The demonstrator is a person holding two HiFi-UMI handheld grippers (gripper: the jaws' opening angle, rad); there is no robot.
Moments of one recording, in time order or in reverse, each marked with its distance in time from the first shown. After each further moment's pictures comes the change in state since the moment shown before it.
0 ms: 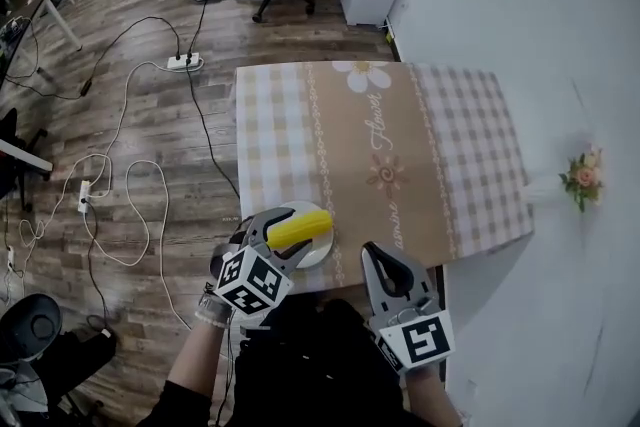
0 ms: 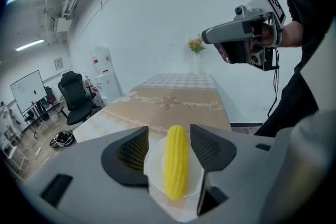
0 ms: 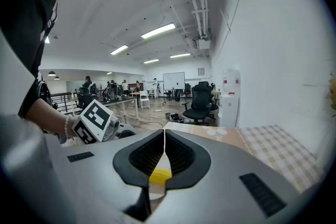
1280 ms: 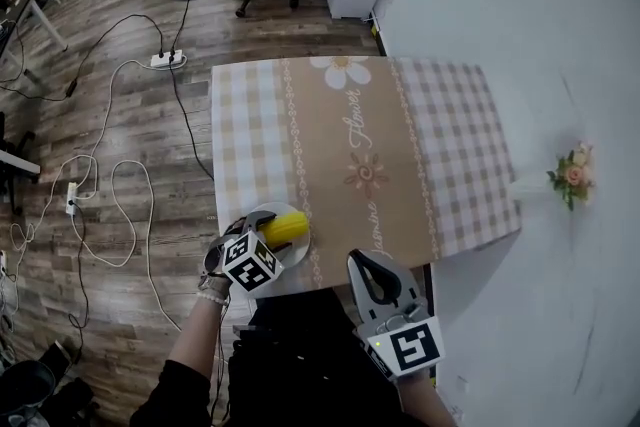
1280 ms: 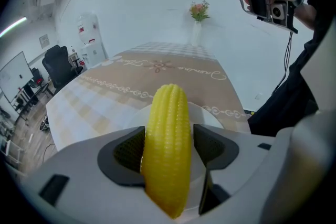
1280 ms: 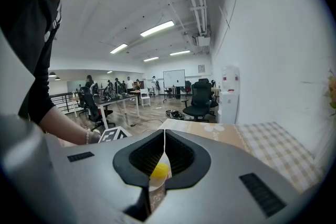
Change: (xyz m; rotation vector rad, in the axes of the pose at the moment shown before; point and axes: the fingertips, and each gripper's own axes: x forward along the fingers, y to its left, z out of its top) left arm 0.081 -0.027 -0.077 -0.082 0.269 -0.148; right arm -0.014 -0.024 -0.011 0.023 0.070 -0.017
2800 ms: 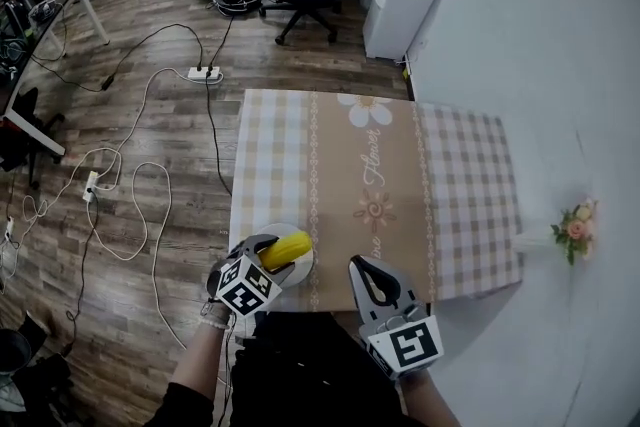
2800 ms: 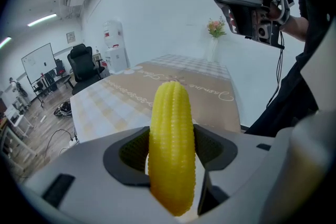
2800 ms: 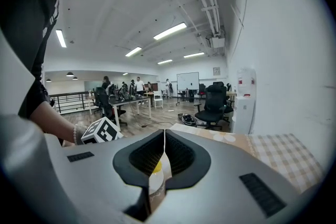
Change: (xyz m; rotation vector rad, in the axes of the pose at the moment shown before) left arm -0.041 0.004 0.021 -0.165 -0.110 0.156; right arm 0.017 -0.011 0.014 -0.089 -0.033 0.203
